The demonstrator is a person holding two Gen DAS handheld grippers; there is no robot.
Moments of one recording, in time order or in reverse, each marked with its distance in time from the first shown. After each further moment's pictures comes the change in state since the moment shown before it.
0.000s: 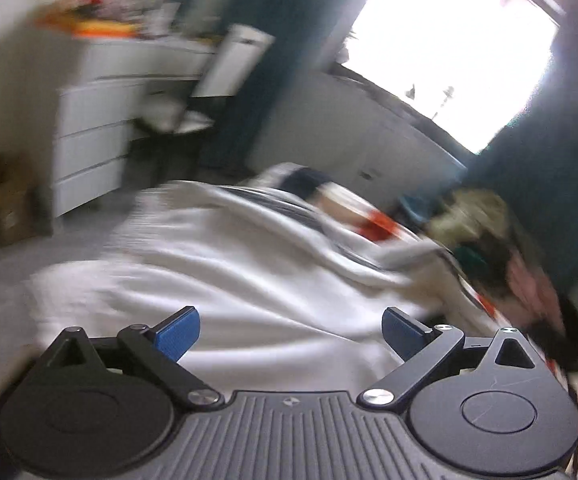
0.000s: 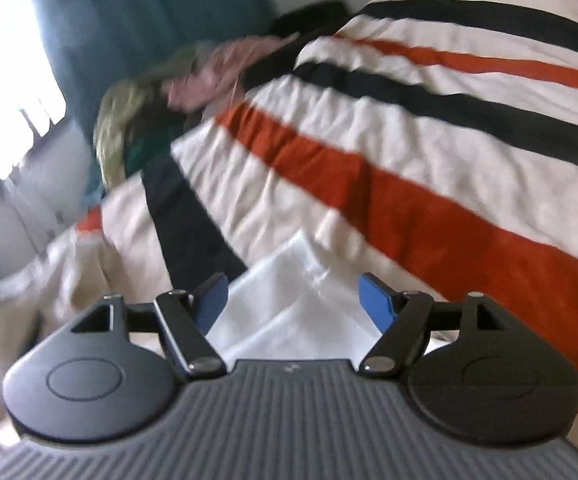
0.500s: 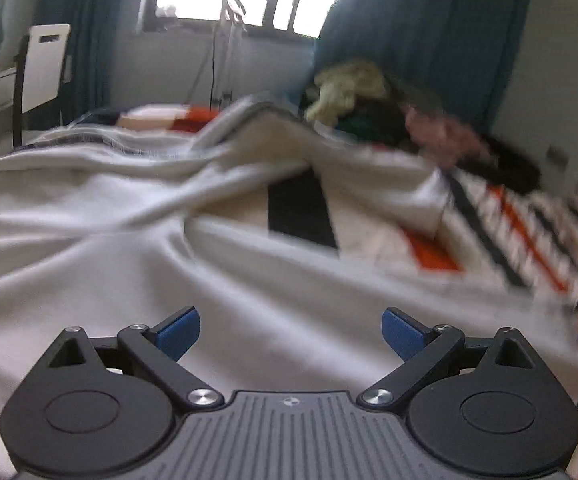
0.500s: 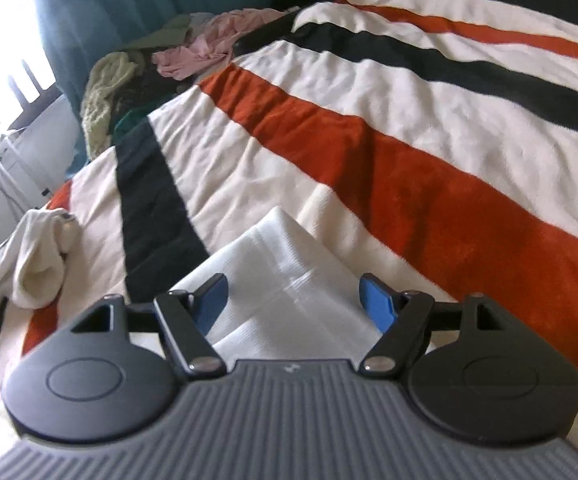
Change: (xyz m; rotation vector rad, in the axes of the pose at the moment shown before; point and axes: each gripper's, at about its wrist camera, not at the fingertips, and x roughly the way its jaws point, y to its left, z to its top) left arm 0.090 -0.133 -0.150 0.431 0.169 -0.204; right arm 0.067 -0.015 -0.002 0.011 0.051 -0.012
